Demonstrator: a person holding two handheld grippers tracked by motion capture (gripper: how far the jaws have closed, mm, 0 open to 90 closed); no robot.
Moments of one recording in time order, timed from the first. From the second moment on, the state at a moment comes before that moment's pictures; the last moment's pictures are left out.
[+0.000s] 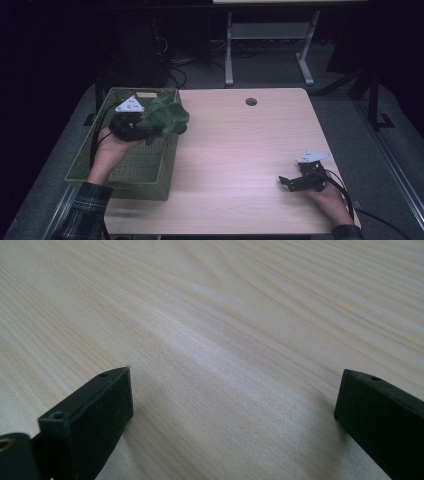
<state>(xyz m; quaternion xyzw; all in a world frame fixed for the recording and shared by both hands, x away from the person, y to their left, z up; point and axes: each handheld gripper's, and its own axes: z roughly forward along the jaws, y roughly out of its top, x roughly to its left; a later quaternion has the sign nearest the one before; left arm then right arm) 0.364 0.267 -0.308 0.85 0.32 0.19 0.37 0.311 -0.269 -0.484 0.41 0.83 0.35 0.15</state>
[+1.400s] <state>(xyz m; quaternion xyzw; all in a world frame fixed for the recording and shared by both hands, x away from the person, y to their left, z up) 0.380 0.327 -0.398 0.86 0.41 0.14 0.25 0.311 -0.269 -0.484 0.42 0.83 0.35 0.15</state>
